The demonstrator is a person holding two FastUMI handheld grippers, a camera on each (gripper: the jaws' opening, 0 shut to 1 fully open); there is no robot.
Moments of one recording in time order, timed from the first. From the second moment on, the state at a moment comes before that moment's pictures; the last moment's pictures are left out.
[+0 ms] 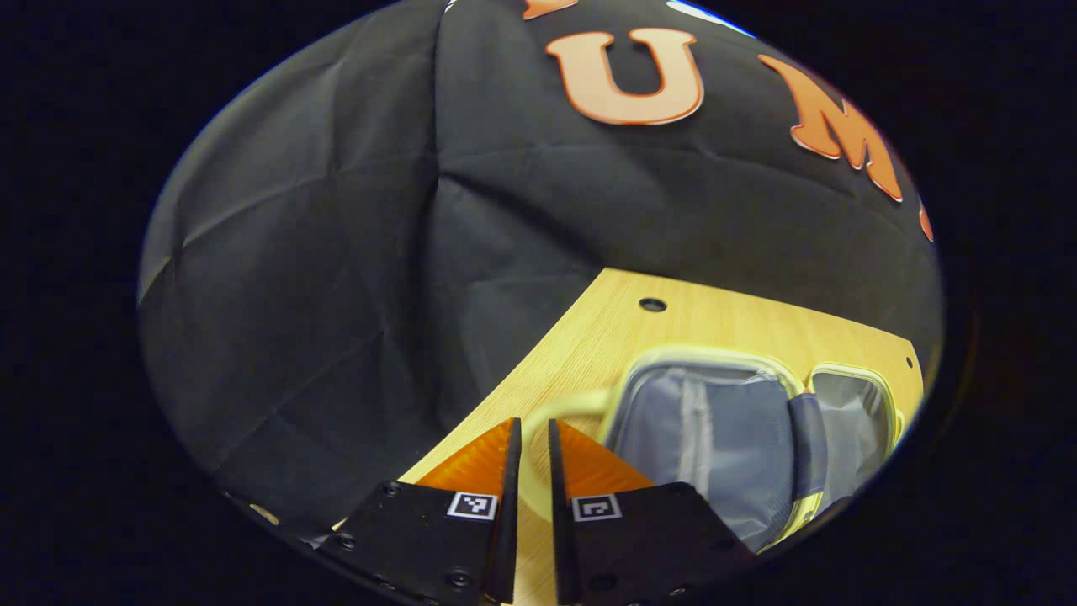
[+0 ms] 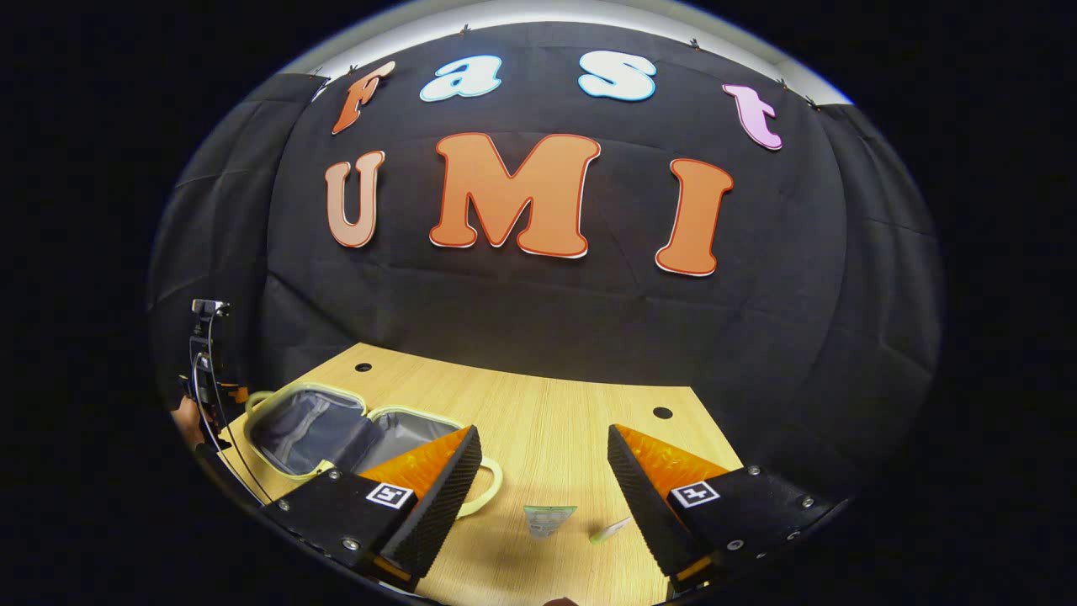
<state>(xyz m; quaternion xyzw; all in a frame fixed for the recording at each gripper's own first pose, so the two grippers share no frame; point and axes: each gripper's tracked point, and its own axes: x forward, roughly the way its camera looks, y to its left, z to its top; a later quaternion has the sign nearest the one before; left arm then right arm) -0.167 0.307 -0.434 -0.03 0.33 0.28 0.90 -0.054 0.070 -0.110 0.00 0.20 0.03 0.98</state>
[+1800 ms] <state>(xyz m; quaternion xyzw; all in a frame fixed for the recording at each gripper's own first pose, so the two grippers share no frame) -0.144 -0.306 -0.454 -0.04 0.33 -0.10 0.94 -0.079 -0.125 -0.201 -0.02 0.23 0.02 0.97</state>
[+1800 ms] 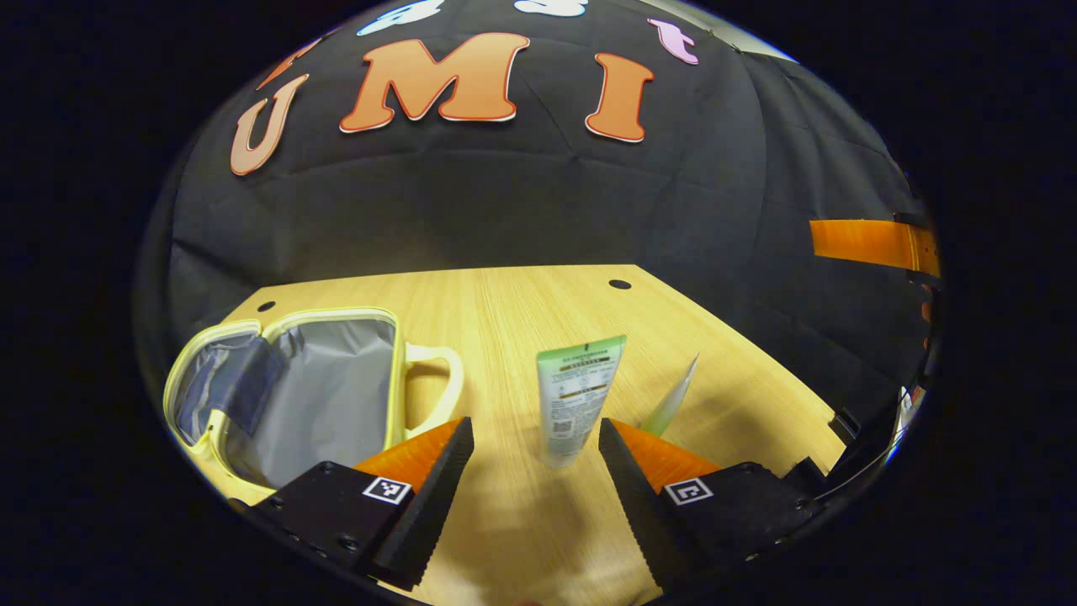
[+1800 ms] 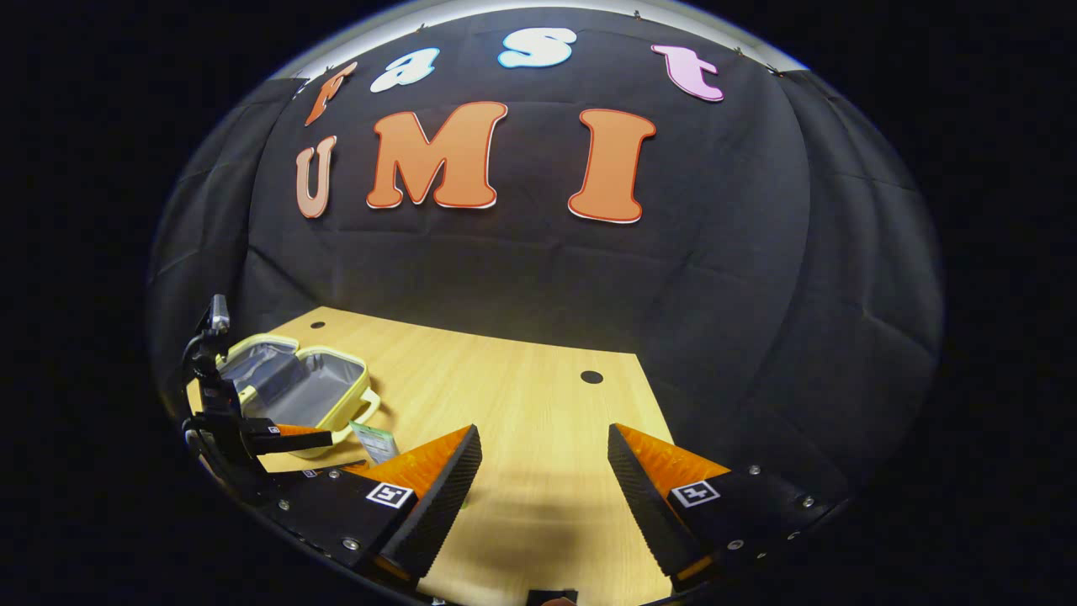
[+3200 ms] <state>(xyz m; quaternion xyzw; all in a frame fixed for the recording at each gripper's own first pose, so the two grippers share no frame) -0.129 -0.278 -0.399 -0.03 0.32 -0.05 0.95 -0.110 -0.063 -0.296 -0.01 0.32 0.14 0.94</state>
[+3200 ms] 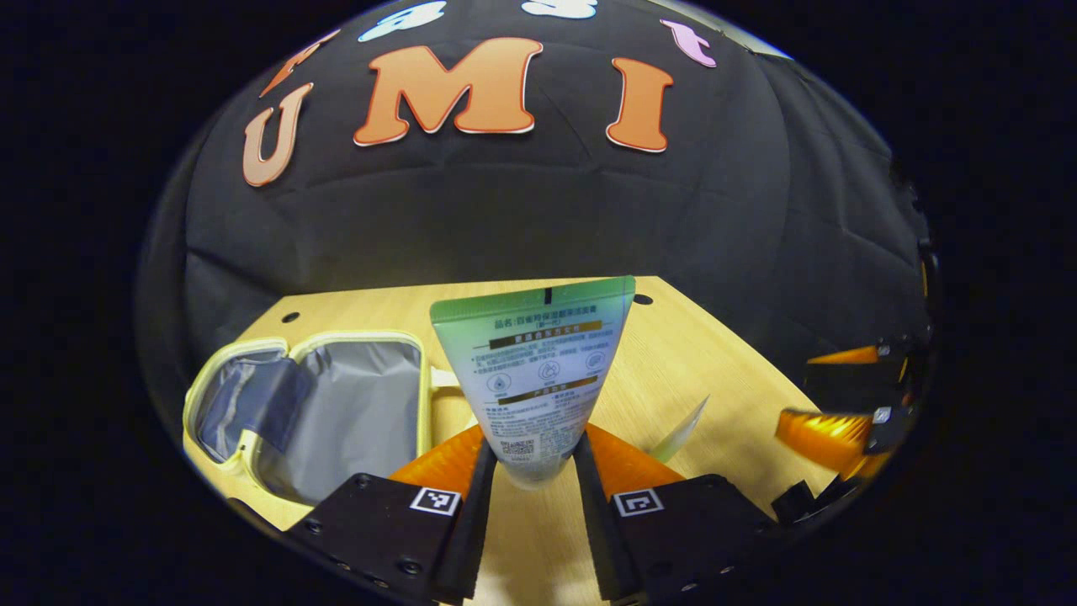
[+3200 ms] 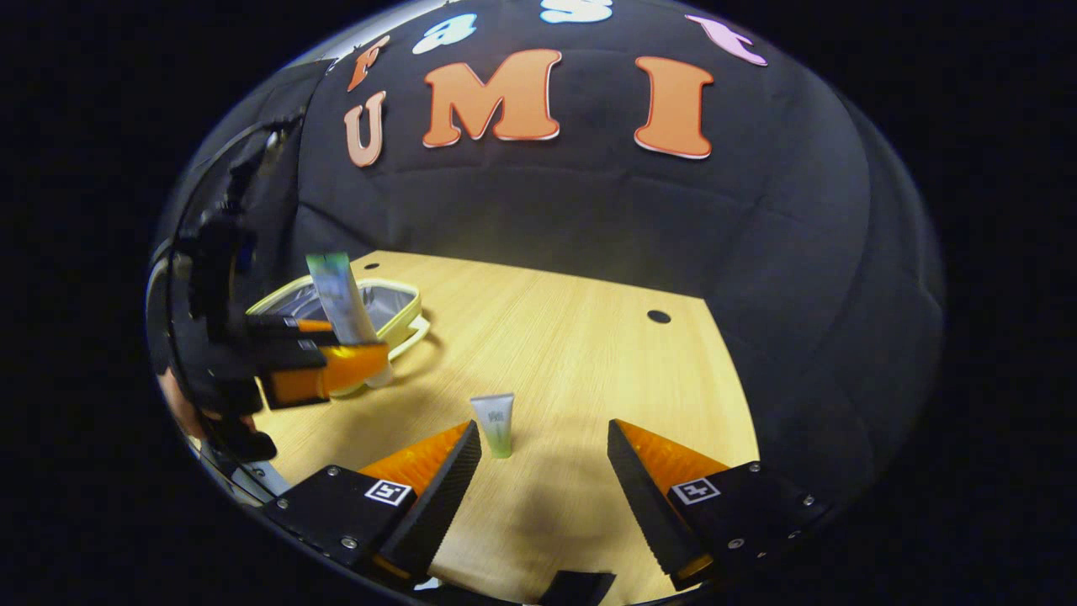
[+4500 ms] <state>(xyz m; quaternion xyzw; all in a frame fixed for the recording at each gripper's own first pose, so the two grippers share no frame) -0.169 -0.189 -0.345 0.00 0.32 0.06 0.94 -0.075 0.001 -0.402 0.01 0.42 0.21 0.89</state>
